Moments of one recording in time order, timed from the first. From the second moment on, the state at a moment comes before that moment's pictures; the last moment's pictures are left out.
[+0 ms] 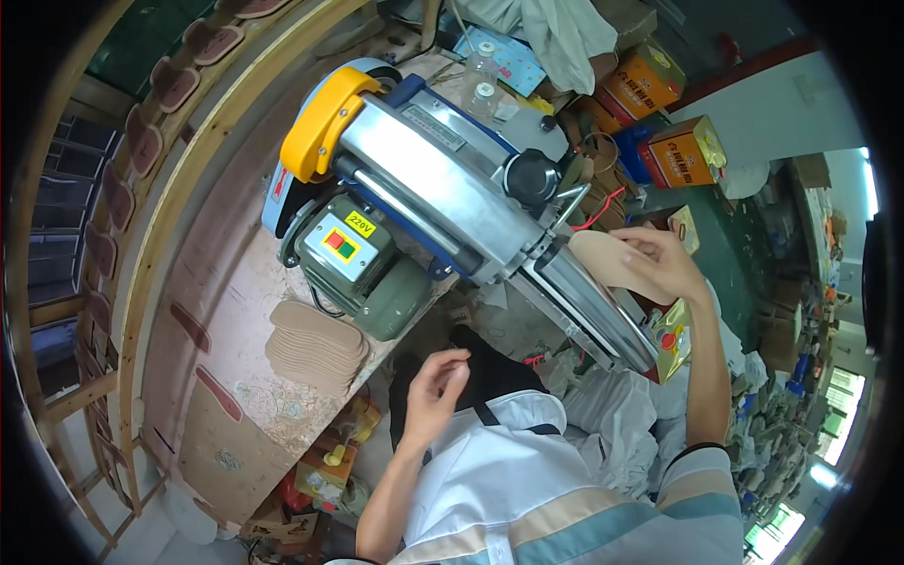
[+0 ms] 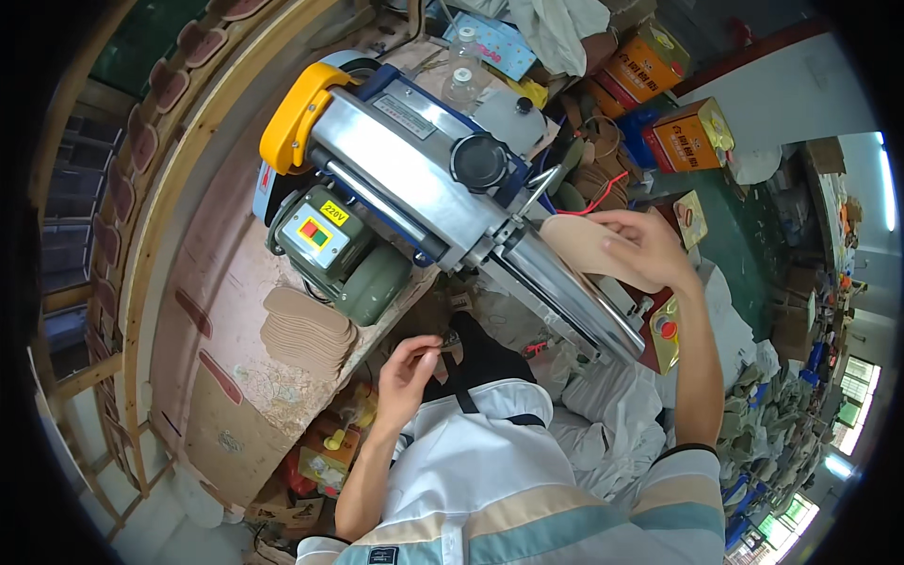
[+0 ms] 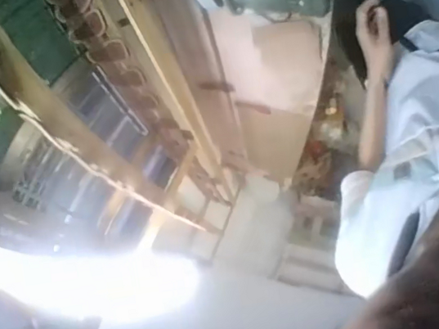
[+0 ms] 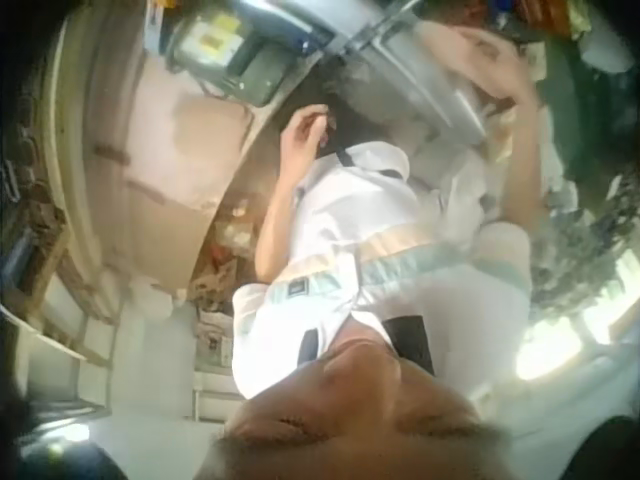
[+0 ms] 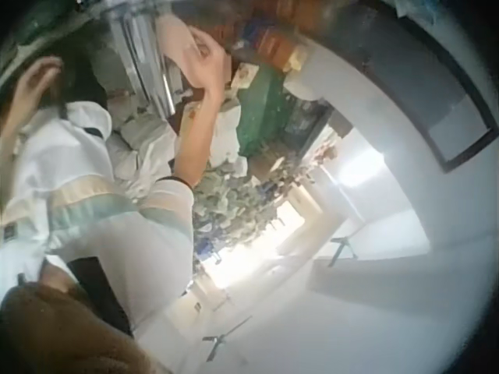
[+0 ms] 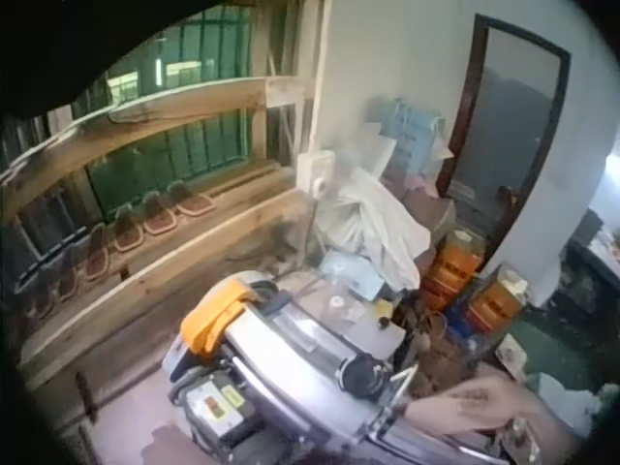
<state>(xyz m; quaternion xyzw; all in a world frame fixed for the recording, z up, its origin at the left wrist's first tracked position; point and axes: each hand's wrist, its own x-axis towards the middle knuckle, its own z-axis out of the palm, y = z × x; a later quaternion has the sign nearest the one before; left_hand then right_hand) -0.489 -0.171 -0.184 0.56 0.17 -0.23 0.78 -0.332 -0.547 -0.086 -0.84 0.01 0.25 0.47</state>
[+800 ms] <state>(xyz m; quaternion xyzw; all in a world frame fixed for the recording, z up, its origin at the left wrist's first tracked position) -0.498 0.043 -0.108 0.80 0.11 -0.02 0.59 -0.390 -0.460 -0.025 -0.85 0.05 0.20 0.48</state>
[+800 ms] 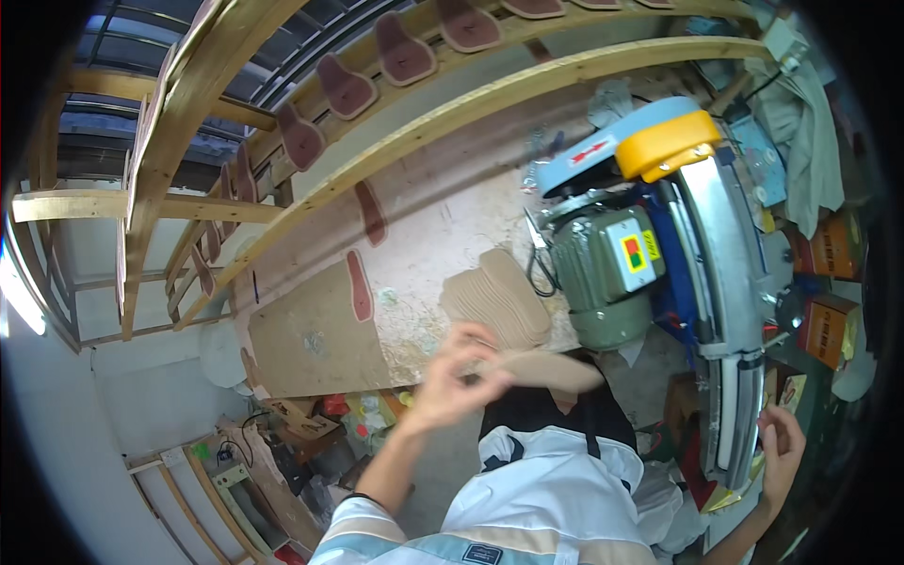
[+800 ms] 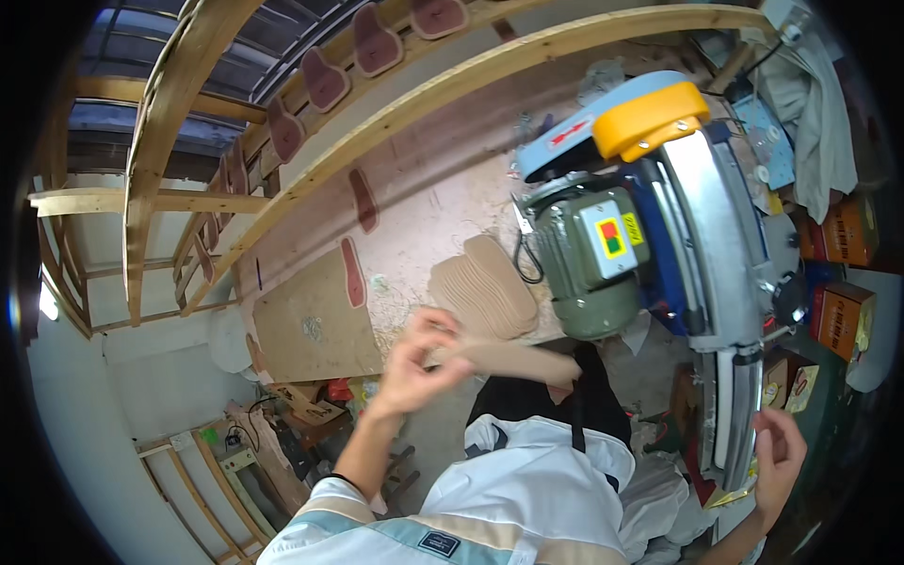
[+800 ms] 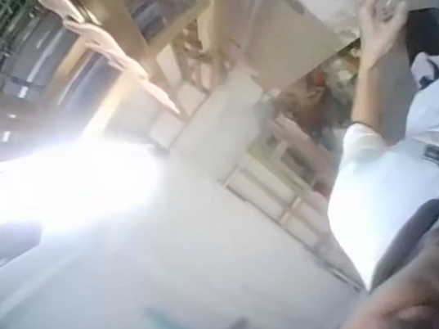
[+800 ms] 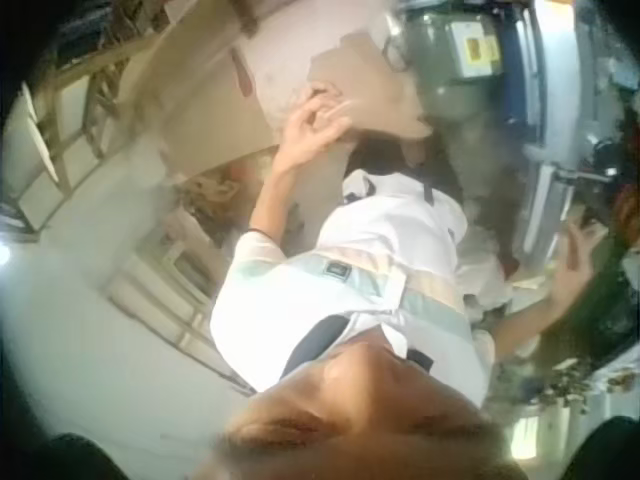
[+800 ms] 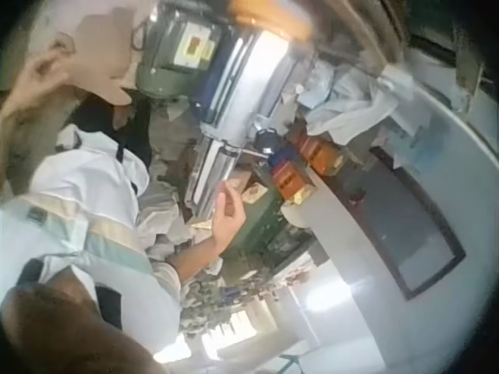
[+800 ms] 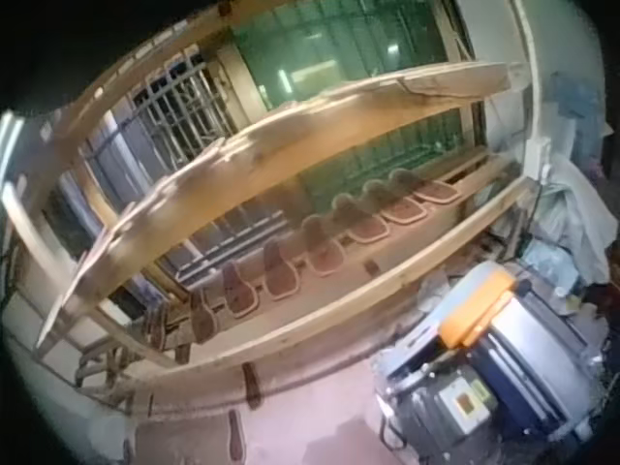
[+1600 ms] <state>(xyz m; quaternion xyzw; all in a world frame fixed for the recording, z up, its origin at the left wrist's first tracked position) -0.424 0.376 -0.351 0.97 0.15 0.15 0.09 -0.469 -0.120 -0.126 -0.77 -0.05 0.43 0.47</state>
